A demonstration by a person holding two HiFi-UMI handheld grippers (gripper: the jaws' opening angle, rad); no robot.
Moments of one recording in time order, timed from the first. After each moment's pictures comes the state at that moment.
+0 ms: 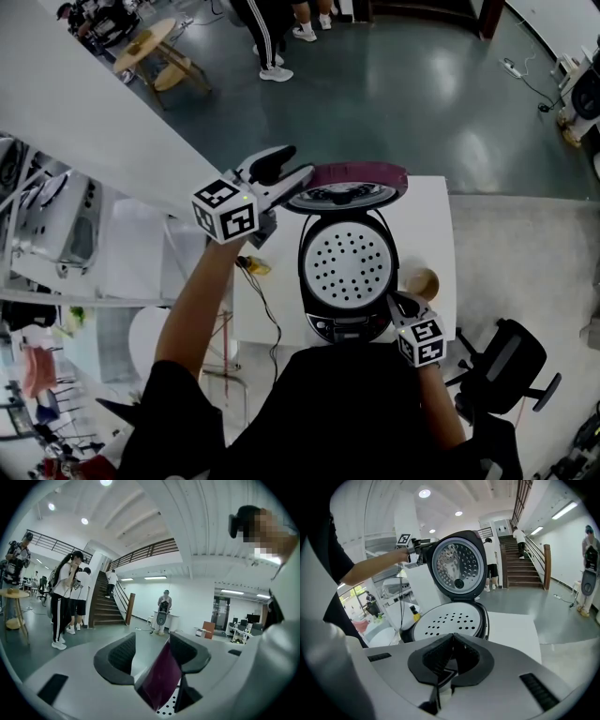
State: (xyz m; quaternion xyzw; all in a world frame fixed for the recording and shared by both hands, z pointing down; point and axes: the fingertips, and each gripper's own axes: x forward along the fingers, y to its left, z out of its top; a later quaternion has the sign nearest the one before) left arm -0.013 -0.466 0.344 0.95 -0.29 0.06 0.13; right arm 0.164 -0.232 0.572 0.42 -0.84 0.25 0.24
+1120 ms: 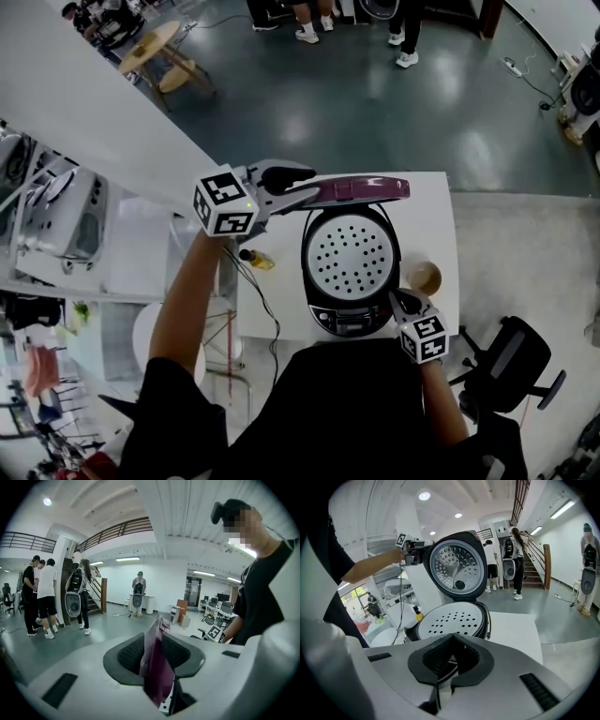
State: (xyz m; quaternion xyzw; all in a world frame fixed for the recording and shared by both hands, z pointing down) left arm 0.012 -0.401 0.352 0.97 -0.12 0.18 0.09; right arm 0.164 -0.217 0.570 0.42 -0.84 0.25 0.23
